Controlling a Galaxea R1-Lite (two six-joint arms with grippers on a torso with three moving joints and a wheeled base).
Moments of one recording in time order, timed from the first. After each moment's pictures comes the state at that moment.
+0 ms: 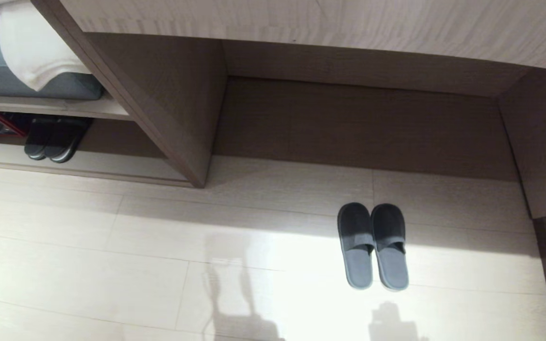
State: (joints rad) left arm 0.00 0.00 0.00 -0.01 0.00 -0.01; right arm 0.01 0.00 0.00 0.00 -0.01 0.00
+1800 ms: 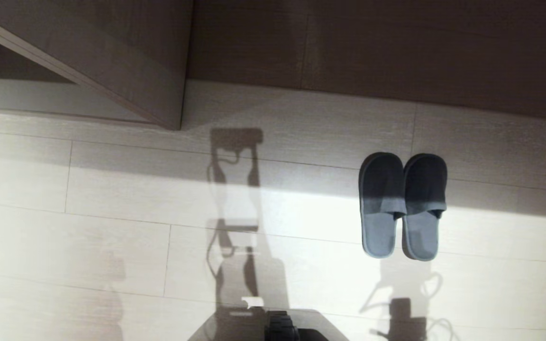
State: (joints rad) left arm 0.00 0.00 0.00 -0.01 0.00 -0.01; right arm 0.01 0.00 0.00 0.00 -0.01 0.00
